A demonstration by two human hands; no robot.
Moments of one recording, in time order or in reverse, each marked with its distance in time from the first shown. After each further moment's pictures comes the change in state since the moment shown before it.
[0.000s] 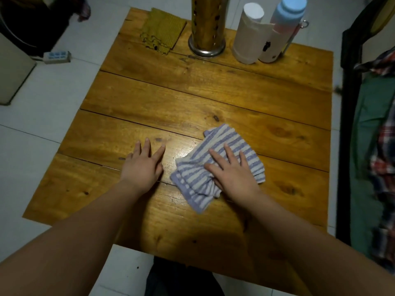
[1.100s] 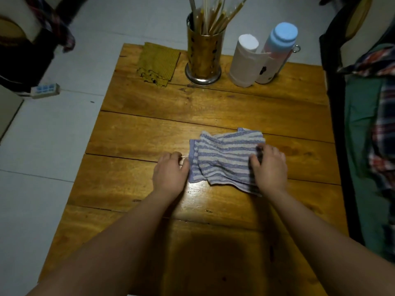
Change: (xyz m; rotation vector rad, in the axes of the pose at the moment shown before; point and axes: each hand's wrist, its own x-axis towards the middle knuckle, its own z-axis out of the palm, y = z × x) left_hand 0.065 0.018 -0.049 -0.586 0.179 -0.042; right_hand 0.048 0.029 -0.047 0.423 0.422 0.861
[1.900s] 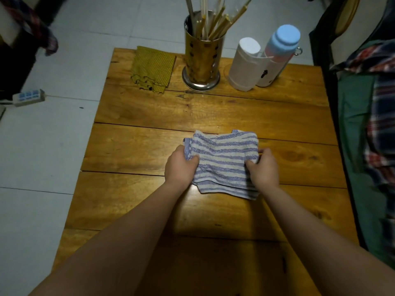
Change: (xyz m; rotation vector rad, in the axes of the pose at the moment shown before) left_hand 0.047 0.014 -0.006 -0.463 -0.088 -0.093; right_hand 0.023 -0.030 0.025 0.325 -0.068 0.275
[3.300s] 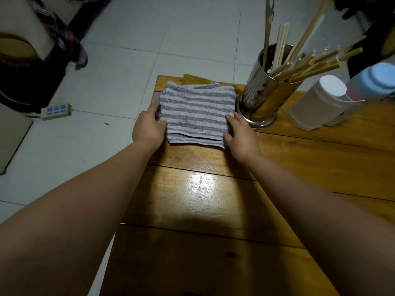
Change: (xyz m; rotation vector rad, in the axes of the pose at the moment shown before) left_hand 0.209 -0.008 -0.179 0.248 0.261 0.150; right_hand 0.089 -0.203 0.125 -0.165 -0.172 -0.541
